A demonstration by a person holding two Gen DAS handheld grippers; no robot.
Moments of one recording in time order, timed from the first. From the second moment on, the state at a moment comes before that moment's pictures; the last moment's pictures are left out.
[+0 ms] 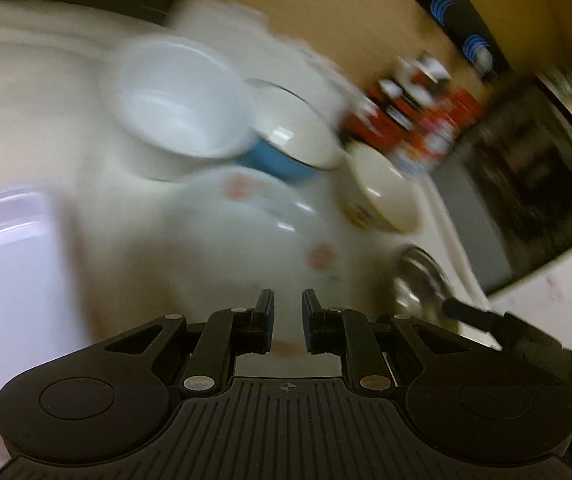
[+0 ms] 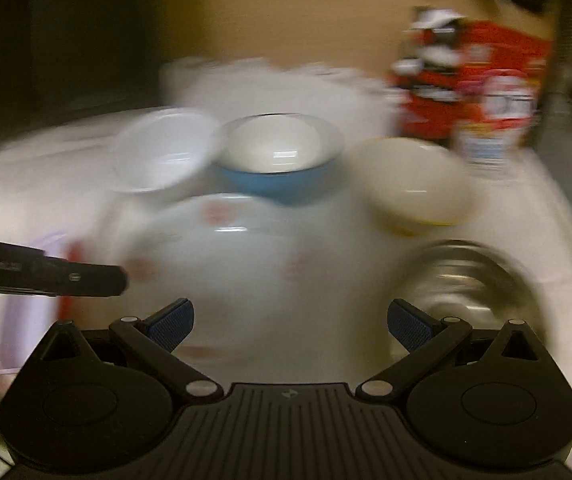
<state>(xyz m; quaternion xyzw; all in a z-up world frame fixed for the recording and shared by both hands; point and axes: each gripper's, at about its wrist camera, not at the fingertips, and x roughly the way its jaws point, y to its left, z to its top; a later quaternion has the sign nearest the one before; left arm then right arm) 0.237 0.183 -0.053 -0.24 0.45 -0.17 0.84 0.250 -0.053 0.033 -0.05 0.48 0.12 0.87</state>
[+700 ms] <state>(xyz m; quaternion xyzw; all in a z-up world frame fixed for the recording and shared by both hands) 0.266 -0.003 -0.100 -0.24 0.50 -0.10 0.82 0.317 -0.287 -0.095 0.19 0.59 0.12 0.77</state>
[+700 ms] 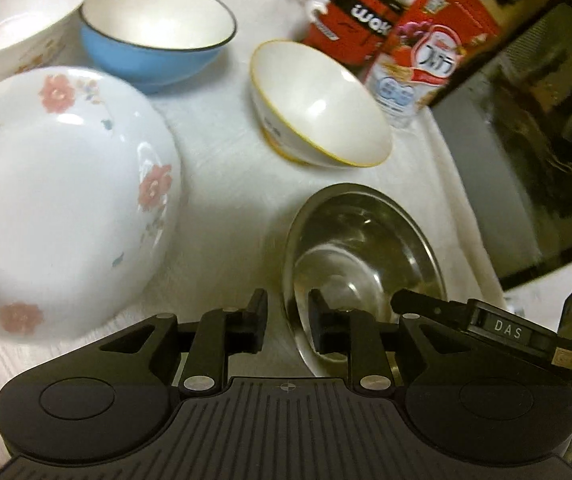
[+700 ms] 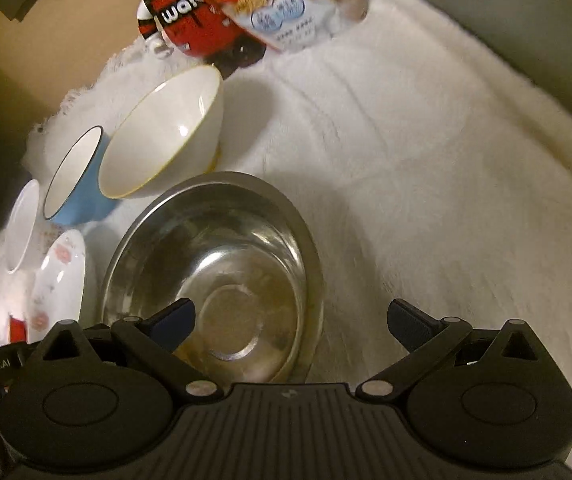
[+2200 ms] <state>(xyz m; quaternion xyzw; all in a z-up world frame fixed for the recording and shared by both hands) 0.258 -0.008 -0.085 -0.19 0.50 -0.09 0.84 0.330 -0.250 -0.061 0.06 0.53 0.20 0.82</state>
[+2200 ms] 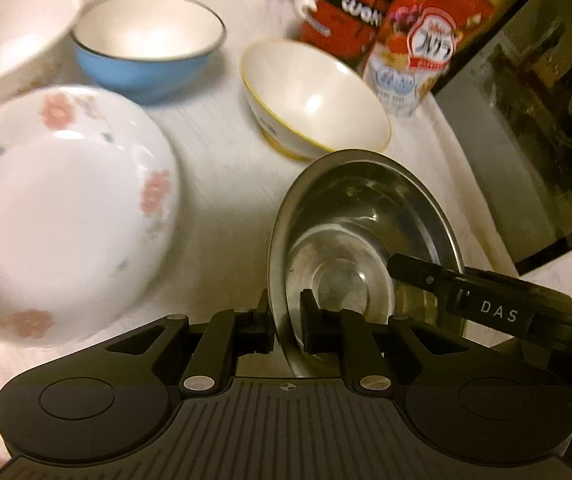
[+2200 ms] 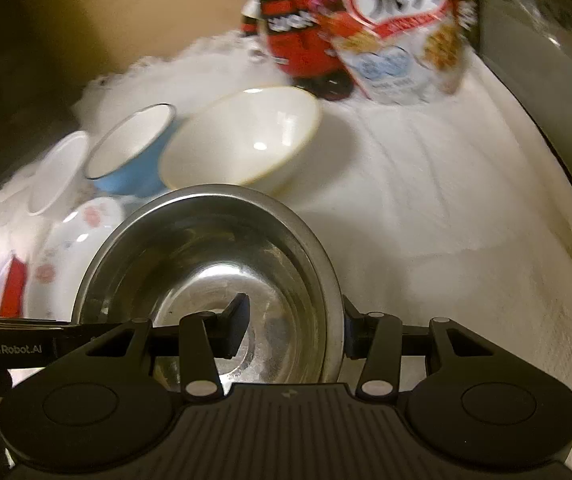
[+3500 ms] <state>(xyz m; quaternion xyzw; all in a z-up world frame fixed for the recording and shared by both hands) 0.258 0.189 -0.092 -0.20 0.44 0.13 0.87 0.336 -0.029 -0.065 -0.12 0.40 0.34 0.84</state>
